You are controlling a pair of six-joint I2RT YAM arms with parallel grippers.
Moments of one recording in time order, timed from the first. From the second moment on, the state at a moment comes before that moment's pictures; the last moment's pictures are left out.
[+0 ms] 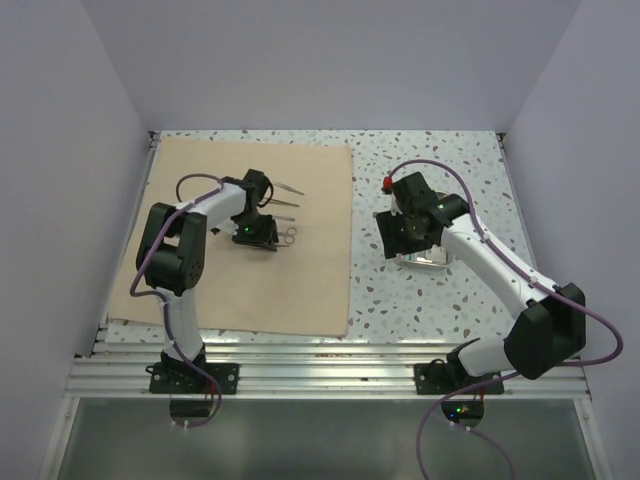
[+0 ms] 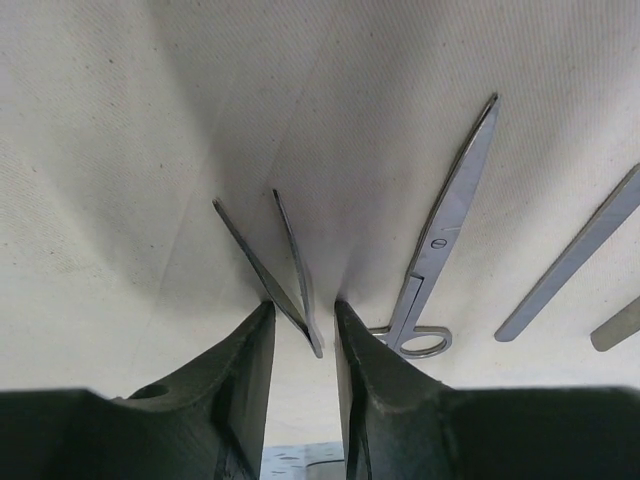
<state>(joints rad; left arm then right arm) -0.30 1.98 1.37 -0.88 0.04 -1.77 0.48 1.40 1.21 -0.93 0.06 0.22</state>
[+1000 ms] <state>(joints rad) -0.44 1.63 1.20 -0.57 0.32 -0.95 0.48 1.67 1.40 -0.80 -0.34 0.37</state>
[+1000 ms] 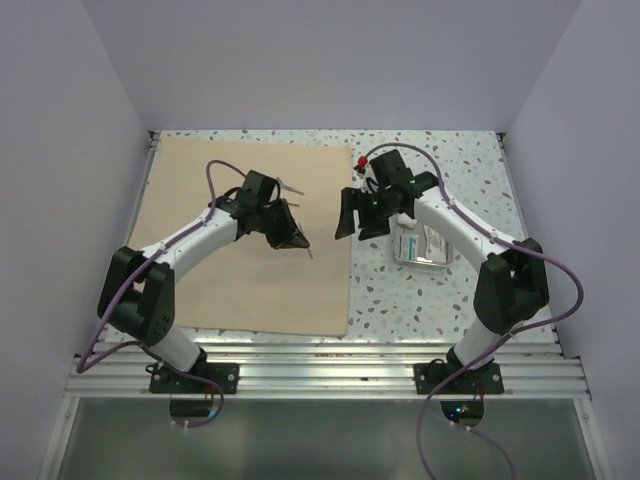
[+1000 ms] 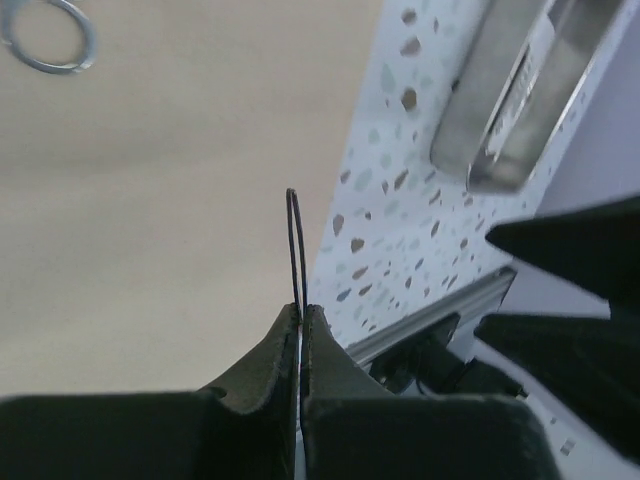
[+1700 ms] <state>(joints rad) -0.50 1.55 1.05 -0.20 0.72 -0.66 0.52 1.71 1.36 -0.48 -0.49 0.65</state>
